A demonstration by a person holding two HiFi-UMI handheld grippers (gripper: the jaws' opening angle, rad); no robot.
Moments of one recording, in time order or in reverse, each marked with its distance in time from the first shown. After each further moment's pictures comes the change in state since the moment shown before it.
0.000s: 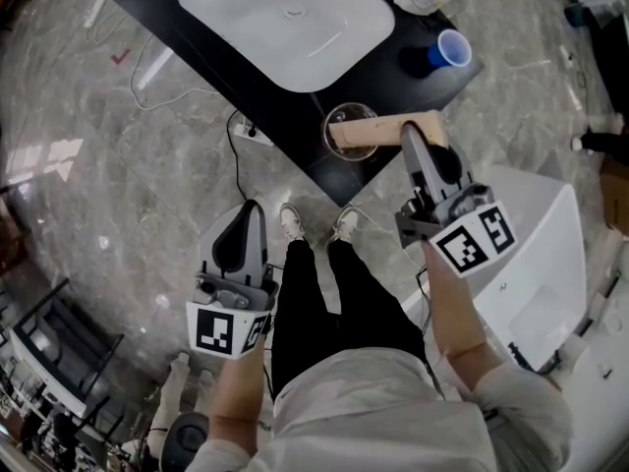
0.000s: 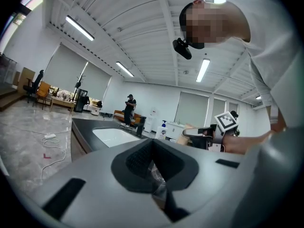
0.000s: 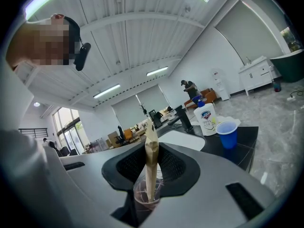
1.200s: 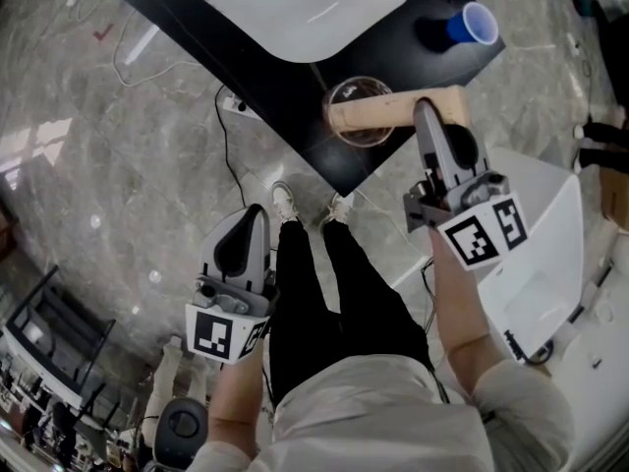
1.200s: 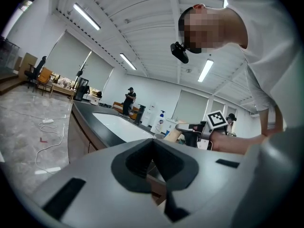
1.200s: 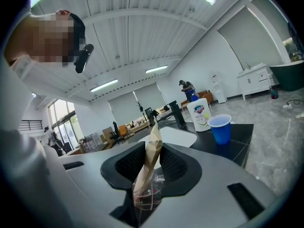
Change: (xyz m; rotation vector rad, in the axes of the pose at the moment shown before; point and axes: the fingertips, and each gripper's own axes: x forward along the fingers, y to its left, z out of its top) left arm -0.013 -0.008 -0.050 -0.089 0.055 -0.034; right arm 0.006 -0.023 -0.020 -0.056 0.018 -0.055
